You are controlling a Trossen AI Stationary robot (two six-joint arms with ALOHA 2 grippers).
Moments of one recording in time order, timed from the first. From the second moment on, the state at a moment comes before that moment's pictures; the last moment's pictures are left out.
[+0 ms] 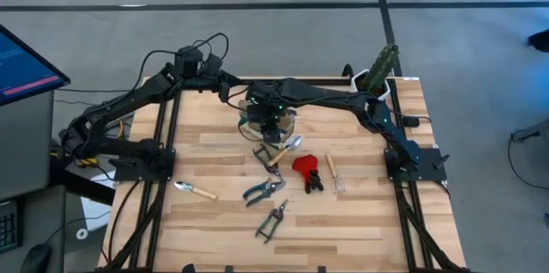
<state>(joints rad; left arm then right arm) 0.76 1.20 0.92 -0.16 0.39 -0.24 -0.22 2.26 2.18 -1.09 -0.16 -0.34</state>
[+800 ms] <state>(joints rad) 0.77 1.20 0.92 -0.35 0.21 -0.17 -0.22 2.17 2.35 -1.35 -0.14 -0.32</state>
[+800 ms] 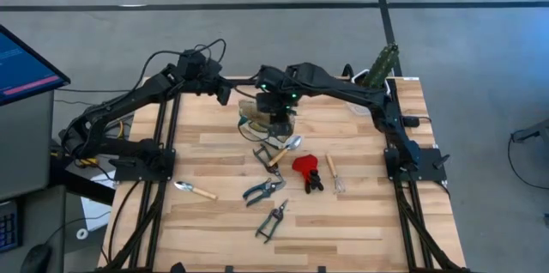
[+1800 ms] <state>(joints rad) 0.86 1.11 0.64 -0.10 0.46 -0.13 -0.15 2.00 2.34 -1.32 -0.18 -0.15</state>
